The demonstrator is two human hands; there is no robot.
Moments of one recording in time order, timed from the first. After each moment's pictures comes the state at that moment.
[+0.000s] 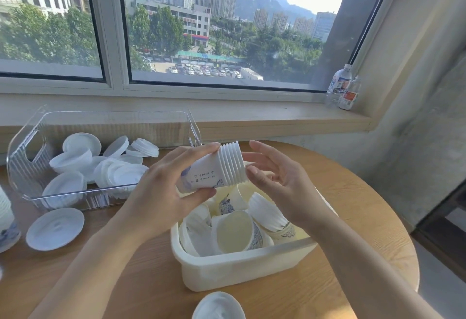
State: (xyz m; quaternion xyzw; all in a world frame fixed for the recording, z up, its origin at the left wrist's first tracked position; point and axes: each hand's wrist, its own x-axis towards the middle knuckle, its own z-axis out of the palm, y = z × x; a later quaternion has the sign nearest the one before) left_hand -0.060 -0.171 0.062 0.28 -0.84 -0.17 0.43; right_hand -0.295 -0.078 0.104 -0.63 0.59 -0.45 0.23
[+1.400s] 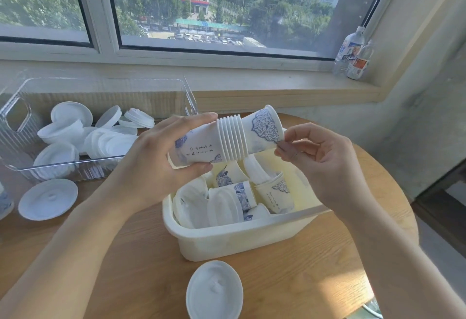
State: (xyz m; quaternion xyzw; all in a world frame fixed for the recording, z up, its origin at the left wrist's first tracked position) left_hand -0.061 -0.170 0.063 0.28 -0.85 -0.20 0.40; right_hand -0.322 -0.051 0.102 -0.57 0.58 -0.55 0.19
